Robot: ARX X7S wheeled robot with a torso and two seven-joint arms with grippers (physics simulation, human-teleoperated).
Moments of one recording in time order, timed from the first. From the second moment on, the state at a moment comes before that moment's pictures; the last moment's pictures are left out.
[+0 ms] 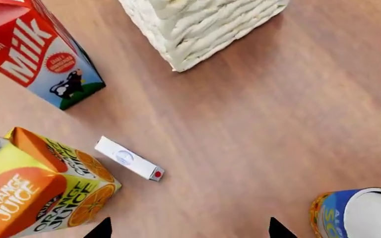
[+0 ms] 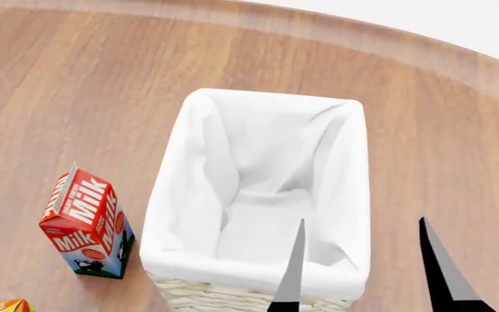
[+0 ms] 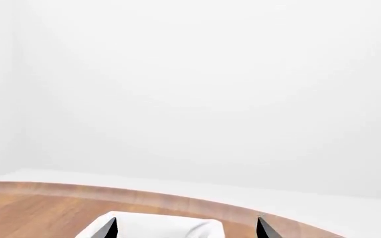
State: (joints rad) left arm 0.06 -0.94 0.14 0.96 -0.99 -1.12 -0.29; right arm 0.00 0.49 -0.31 -0.93 0.29 0.34 0.57
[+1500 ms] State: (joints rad) left arm 0.11 -0.89 0.35 0.76 -0.98 -1.15 -0.29; right arm 0.02 0.51 -0.35 -0.92 0.30 0.34 0.59
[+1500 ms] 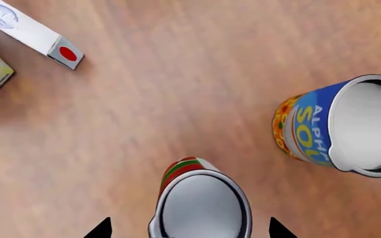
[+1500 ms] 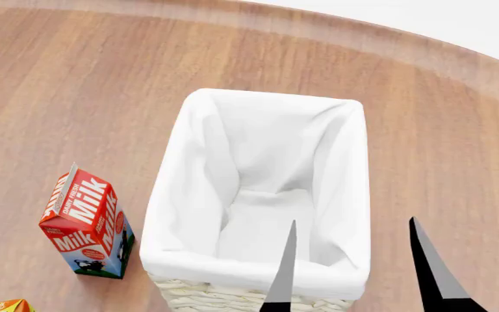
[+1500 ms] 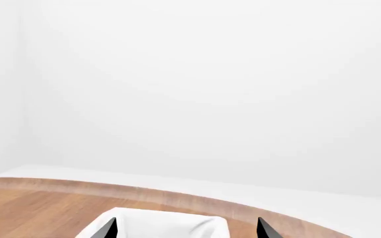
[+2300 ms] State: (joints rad) left arm 0.07 -0.86 0.51 0.65 -0.81 -1.07 -0.22; right arm 0.03 0.52 -0.35 -0.91 0.31 0.33 0.60
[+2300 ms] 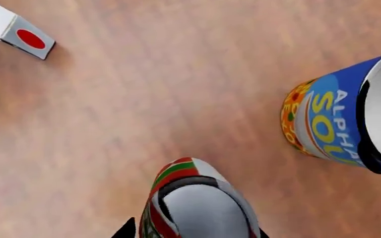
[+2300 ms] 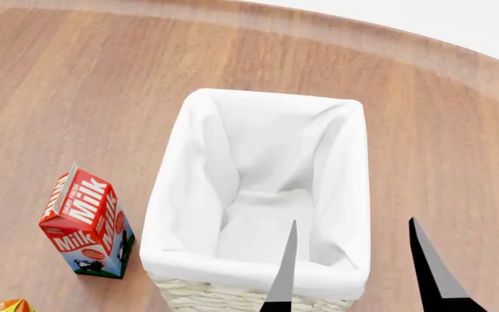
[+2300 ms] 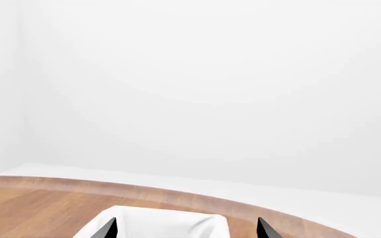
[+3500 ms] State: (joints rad) left arm -0.21 -0.96 0.18 0.88 -1.38 -1.19 -0.50; right arm 0.04 0.52 -0.37 -0.91 0.31 0.33 0.61
